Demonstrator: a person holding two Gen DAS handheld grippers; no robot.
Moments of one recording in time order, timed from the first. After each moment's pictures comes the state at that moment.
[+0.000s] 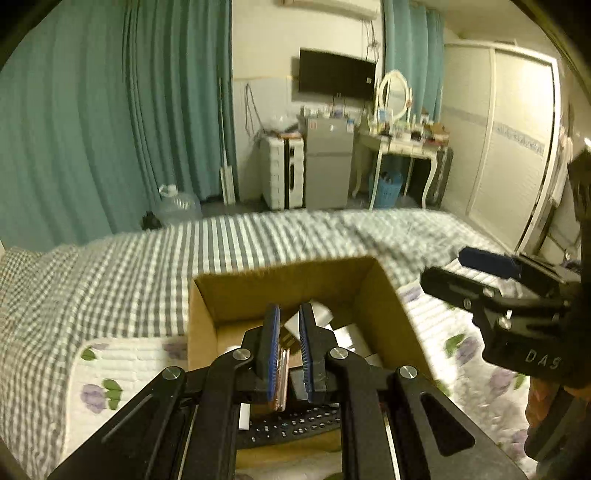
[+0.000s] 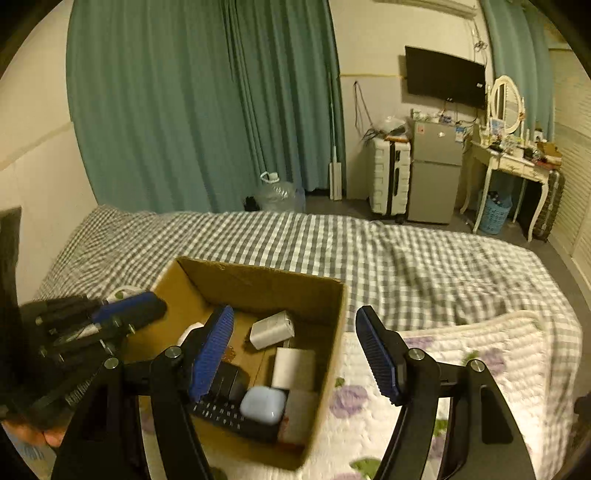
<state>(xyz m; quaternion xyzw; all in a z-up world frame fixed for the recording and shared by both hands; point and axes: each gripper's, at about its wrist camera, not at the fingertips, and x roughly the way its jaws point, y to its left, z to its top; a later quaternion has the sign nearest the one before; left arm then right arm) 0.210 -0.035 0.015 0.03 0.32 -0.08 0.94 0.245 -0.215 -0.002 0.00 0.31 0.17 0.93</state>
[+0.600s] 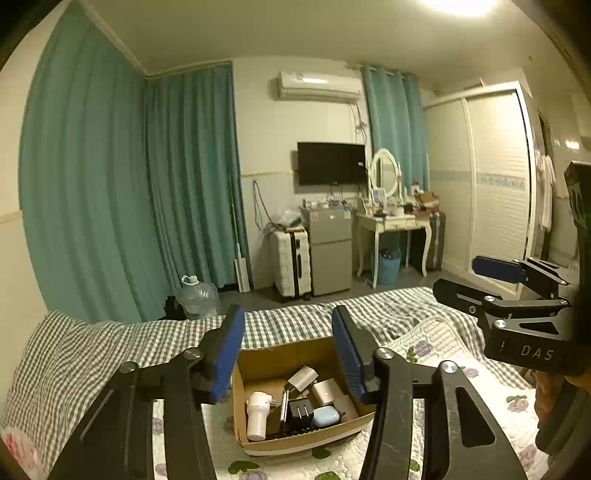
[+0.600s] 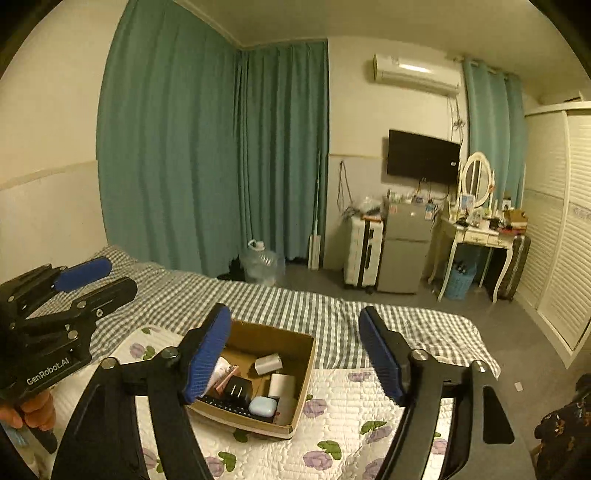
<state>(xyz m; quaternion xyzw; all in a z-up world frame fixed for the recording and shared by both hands) 0.068 -0.037 0.130 0.05 0.14 -0.06 0.99 0.098 -0.239 0.126 -0.03 0.17 0.14 0.97</state>
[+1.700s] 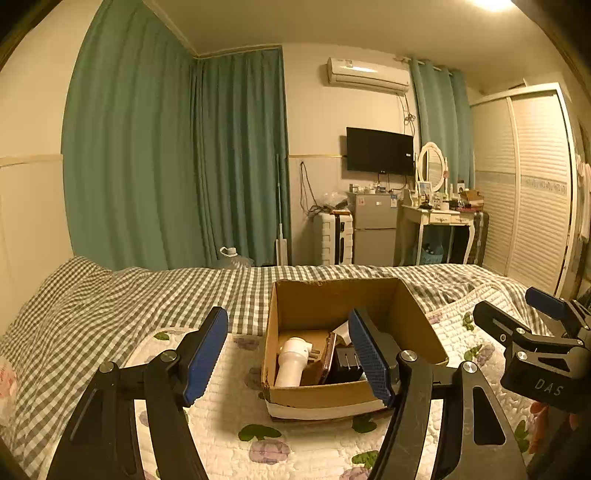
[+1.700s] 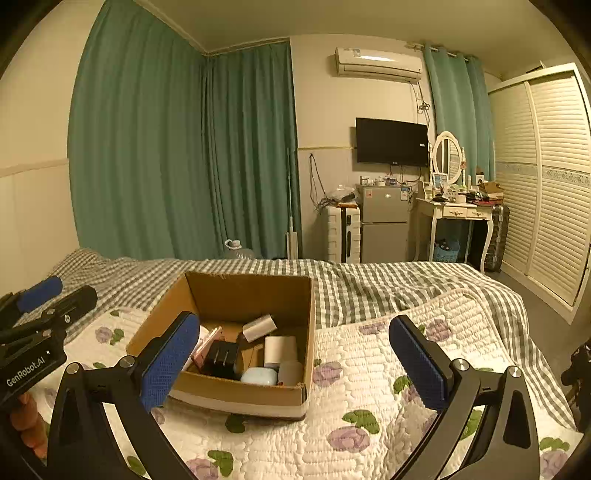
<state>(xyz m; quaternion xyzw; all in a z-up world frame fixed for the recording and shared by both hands) 0.076 0.000 -0.011 0.02 0.16 0.02 0.99 0.106 -0.215 -0.021 0.02 0.17 0.08 0.98</state>
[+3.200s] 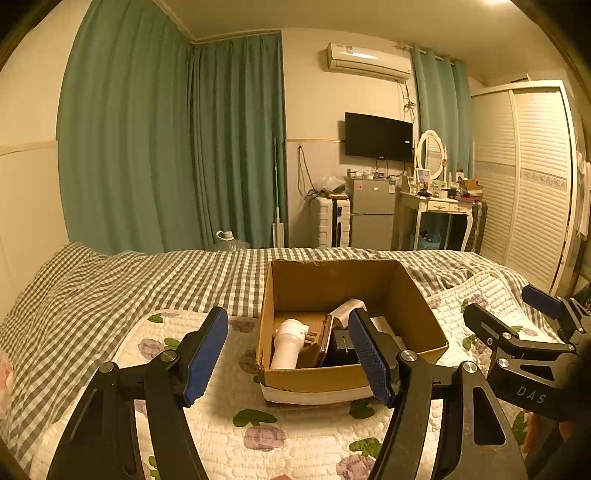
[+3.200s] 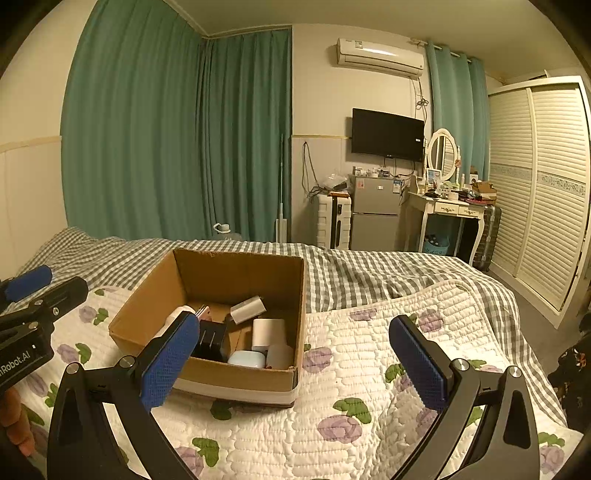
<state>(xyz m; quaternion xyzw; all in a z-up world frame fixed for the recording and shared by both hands) 0.079 -0.001 -0.020 0.01 0.19 0.02 0.98 0.111 -0.205 -0.033 -0.01 0.19 0.06 0.98</state>
